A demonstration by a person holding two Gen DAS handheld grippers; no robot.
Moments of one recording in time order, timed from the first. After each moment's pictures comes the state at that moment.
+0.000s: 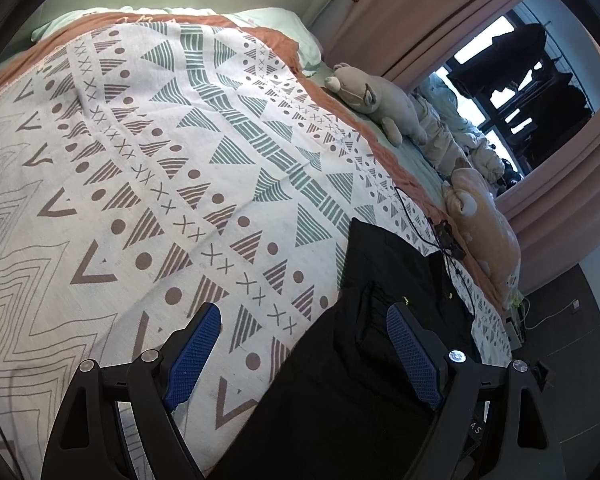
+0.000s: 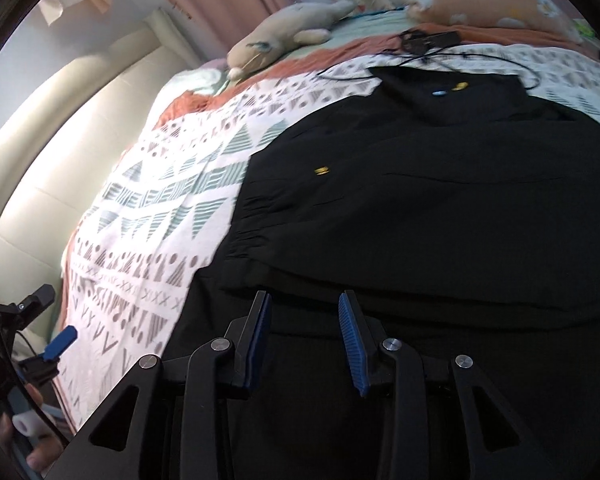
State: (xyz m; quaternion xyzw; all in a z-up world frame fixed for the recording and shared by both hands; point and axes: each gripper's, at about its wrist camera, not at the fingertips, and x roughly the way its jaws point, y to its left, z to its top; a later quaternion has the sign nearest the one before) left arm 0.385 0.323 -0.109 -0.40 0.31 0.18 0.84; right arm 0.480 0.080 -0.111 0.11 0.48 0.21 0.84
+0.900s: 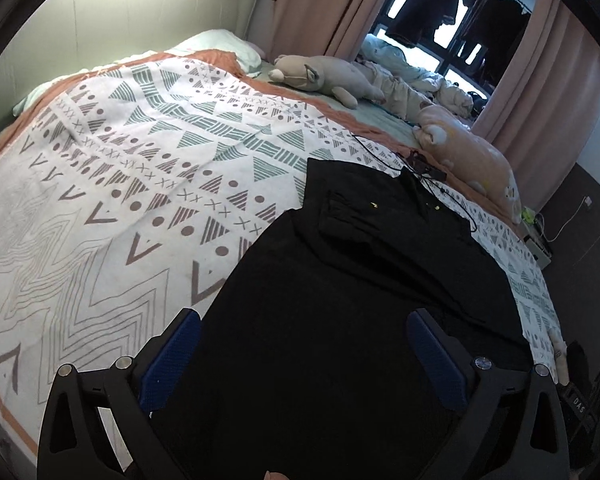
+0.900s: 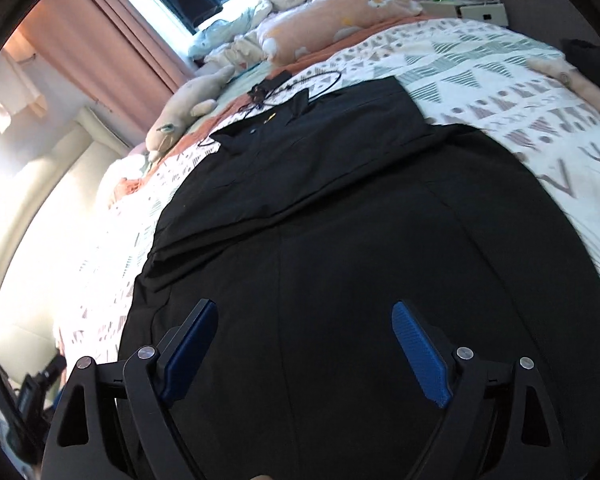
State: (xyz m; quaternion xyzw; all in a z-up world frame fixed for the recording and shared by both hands) left arm 0.320 0.181 -0.111 -0.25 0.33 0.17 0.89; right arm 0.336 -0.123 -0.095 0.21 0.43 0.09 0.87
